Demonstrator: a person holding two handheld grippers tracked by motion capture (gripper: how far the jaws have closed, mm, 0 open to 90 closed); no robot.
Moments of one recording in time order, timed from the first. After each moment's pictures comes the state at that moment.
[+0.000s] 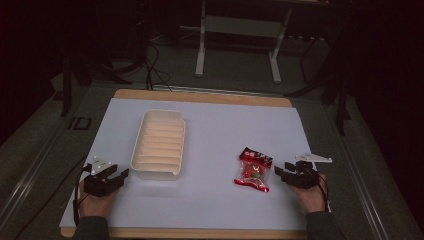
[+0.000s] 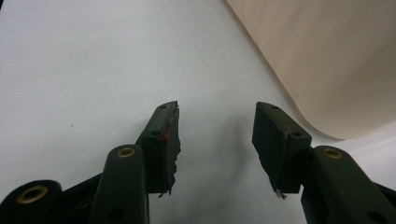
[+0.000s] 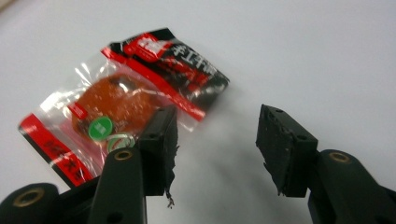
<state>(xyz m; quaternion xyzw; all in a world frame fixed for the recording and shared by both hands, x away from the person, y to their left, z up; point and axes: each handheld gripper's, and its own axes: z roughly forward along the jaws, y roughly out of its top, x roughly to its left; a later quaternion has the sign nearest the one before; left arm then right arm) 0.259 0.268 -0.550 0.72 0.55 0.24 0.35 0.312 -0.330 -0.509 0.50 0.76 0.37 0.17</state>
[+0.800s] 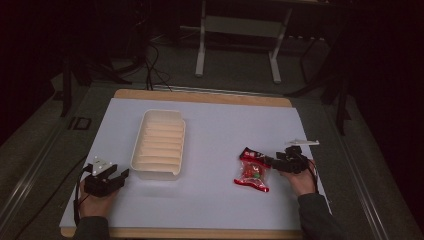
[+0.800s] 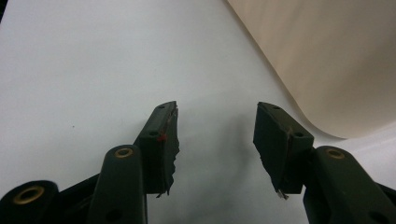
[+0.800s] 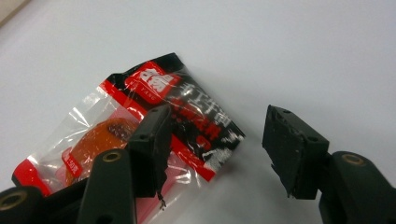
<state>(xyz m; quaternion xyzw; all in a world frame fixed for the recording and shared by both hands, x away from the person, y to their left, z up) 0.259 0.267 -0.549 0.72 0.55 0.25 0.35 0.359 -0.310 -0.506 0.50 0.78 0.36 0.13</state>
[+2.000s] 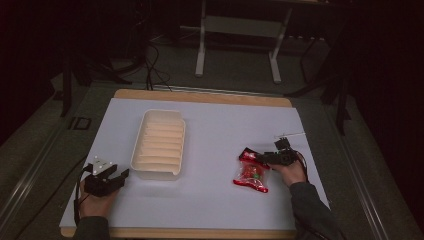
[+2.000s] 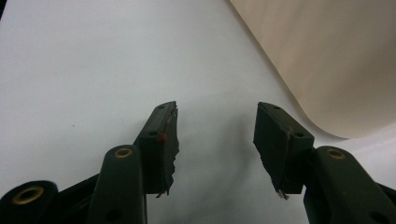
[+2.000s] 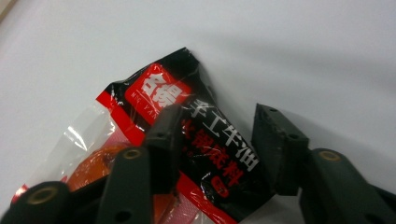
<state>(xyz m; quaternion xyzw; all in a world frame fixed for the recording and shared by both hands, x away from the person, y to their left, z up) 0.259 0.267 -0.550 0.72 0.55 0.24 0.34 0.395 -0.292 -0.523 0.52 0.79 0.33 0.04</state>
